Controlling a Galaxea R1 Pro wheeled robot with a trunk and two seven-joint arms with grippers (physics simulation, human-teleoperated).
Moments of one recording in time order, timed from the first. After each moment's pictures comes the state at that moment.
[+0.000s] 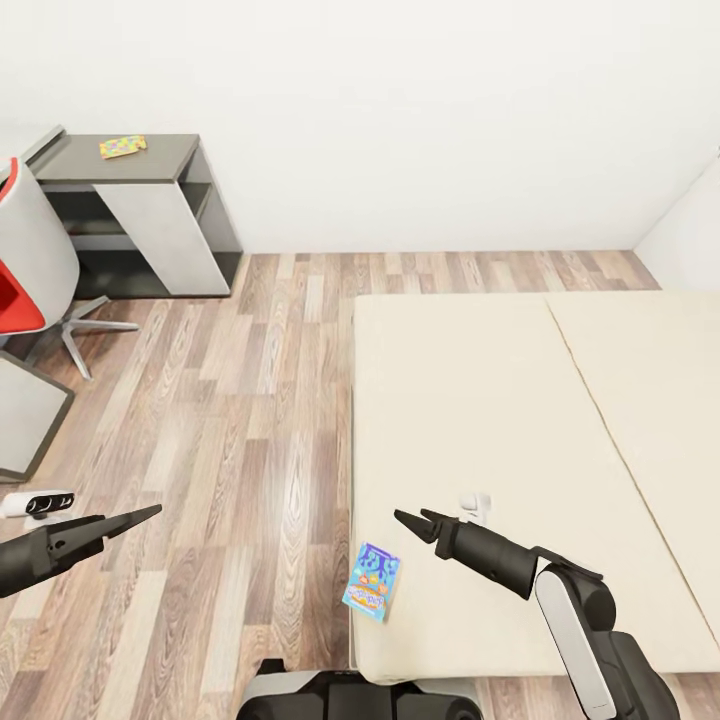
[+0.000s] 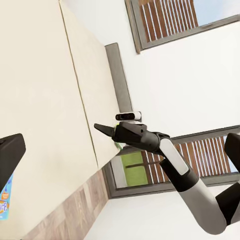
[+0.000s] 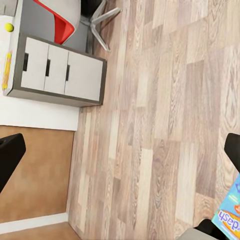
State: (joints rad) left arm -0.27 0.44 0.43 -1.41 0.45 0.95 -1.57; right arm -0.26 -0.03 -0.01 -1.56 -0.48 0.76 0.62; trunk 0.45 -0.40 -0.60
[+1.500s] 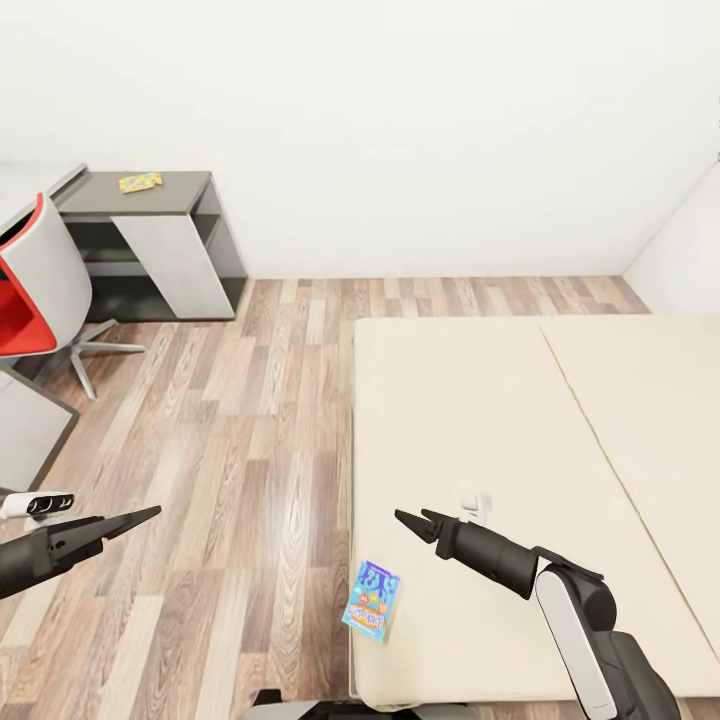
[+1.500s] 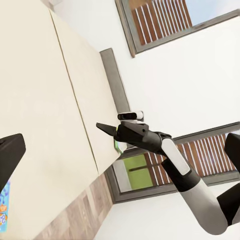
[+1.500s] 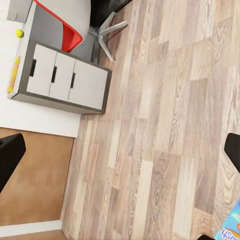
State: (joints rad) left arm -0.27 0.45 0.43 -1.40 0.44 0.95 -1.57; right arm -0.26 -0.03 -0.01 -1.56 -0.48 0.75 0.62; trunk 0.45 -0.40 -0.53
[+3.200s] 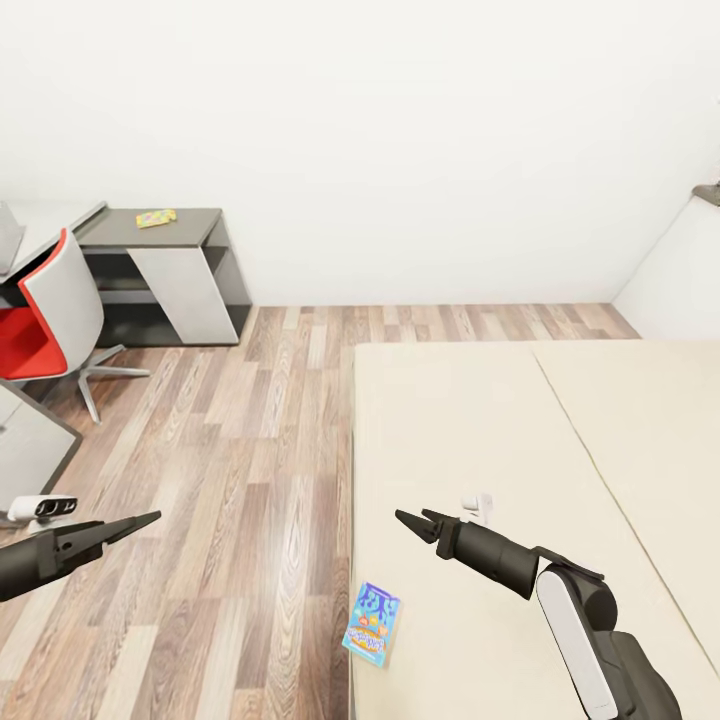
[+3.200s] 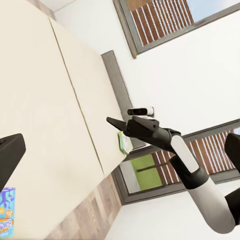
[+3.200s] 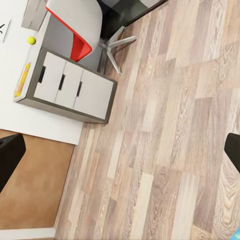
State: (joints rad) left arm -0.27 0.45 0.44 -1.38 0.40 0.95 -1.57; right arm -0.26 -0.04 -0.01 -1.56 -0.48 0.75 0.62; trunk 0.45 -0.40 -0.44
